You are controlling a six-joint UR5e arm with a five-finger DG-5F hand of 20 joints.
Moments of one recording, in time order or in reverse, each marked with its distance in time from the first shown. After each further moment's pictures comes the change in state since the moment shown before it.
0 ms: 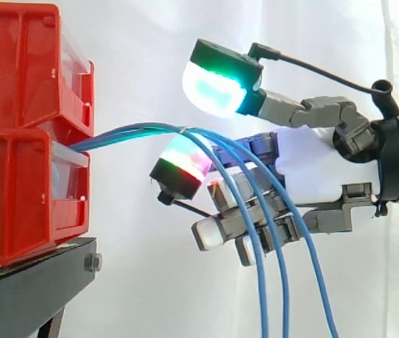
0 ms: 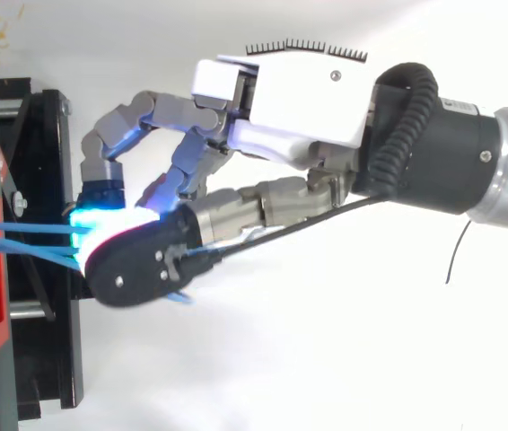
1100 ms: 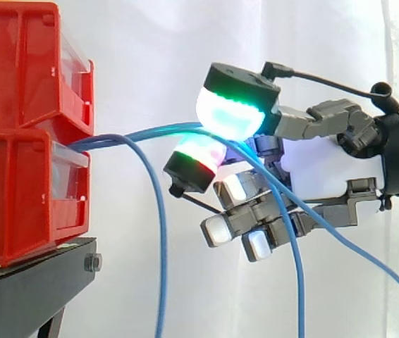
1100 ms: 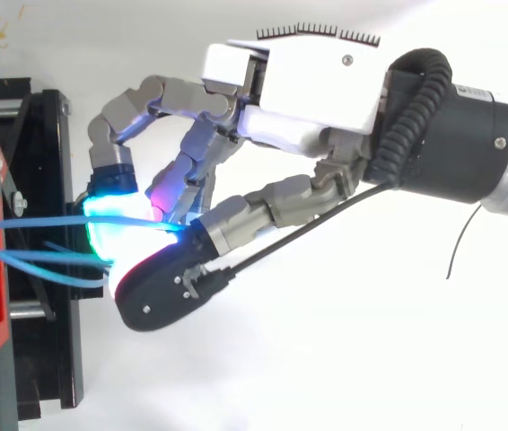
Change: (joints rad) arm -0.008 0.012 0.000 -0.035 -0.001 0.000
